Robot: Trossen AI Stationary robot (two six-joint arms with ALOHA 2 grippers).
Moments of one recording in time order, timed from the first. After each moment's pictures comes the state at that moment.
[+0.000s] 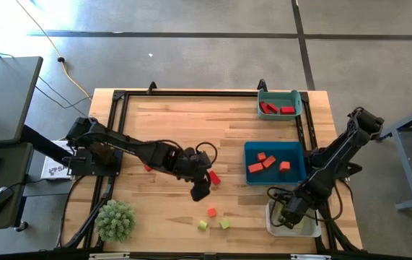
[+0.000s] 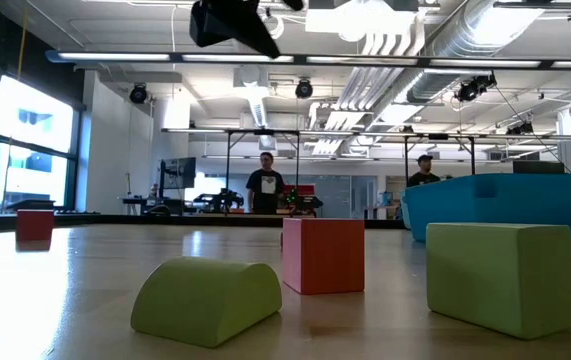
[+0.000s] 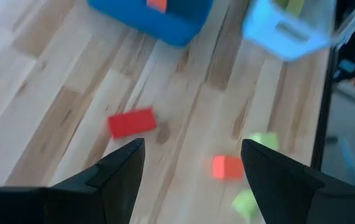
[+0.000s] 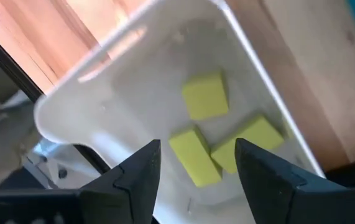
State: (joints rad) left arm -0.17 1.73 1.51 -0.73 -0.18 -0.66; right arm 0.85 1.34 0.92 -0.90 -0.11 1.48
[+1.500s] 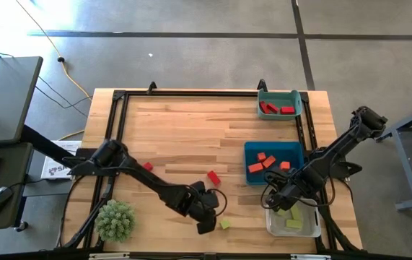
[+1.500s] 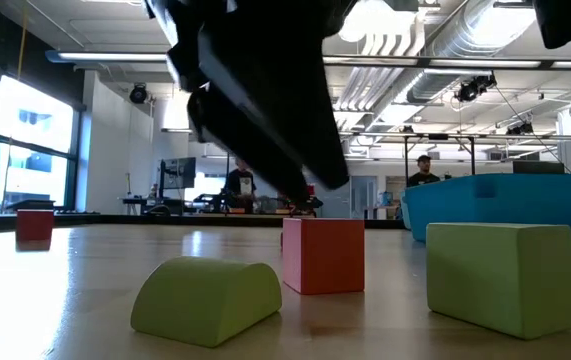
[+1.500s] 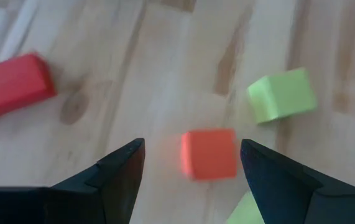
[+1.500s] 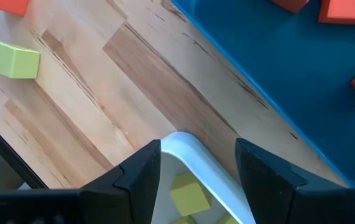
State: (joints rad) left arm -0.38 2.09 1.51 -0.48 -0.30 -0.68; right arm 0.71 1.29 0.92 -0.94 0.14 1.46
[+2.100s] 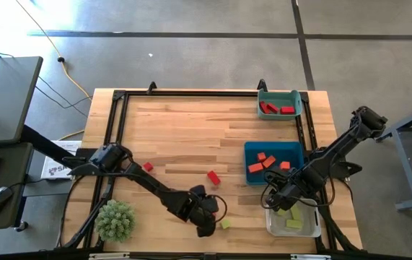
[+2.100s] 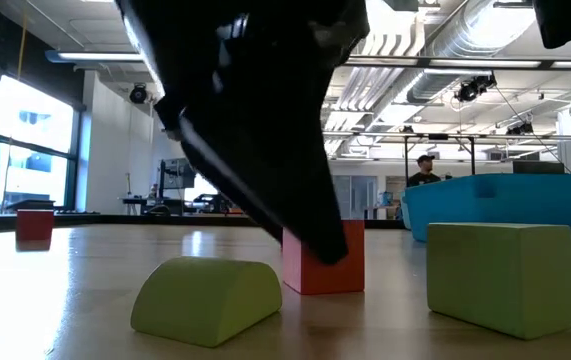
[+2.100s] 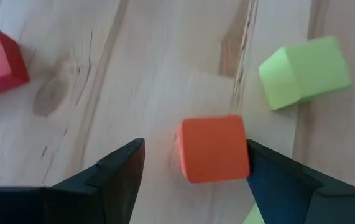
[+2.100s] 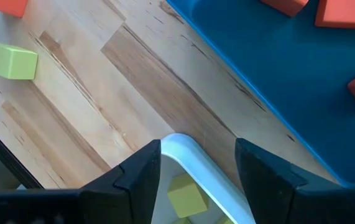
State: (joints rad) left arm -0.40 2.17 1.51 -0.45 -0.33 -0.67; right arm 0.71 1.29 0.92 -0.95 0.15 1.46
